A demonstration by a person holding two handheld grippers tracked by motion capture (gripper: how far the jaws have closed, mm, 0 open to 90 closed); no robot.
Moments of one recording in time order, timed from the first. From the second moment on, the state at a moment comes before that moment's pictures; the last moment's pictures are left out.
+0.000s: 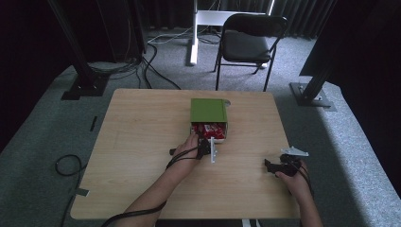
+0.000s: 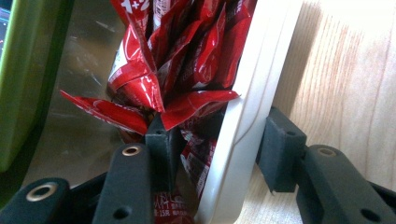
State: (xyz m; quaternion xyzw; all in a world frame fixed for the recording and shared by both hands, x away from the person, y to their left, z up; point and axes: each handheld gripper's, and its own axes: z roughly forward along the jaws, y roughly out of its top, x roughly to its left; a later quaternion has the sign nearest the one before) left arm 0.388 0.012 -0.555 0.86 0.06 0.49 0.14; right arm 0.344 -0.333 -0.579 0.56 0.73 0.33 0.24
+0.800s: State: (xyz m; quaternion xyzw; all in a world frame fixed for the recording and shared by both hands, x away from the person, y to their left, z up) left arm 0.377 0.010 -0.553 0.87 0.08 0.46 0.14; right arm 0.344 -0.333 -0.579 0.56 0.73 0.33 0.24
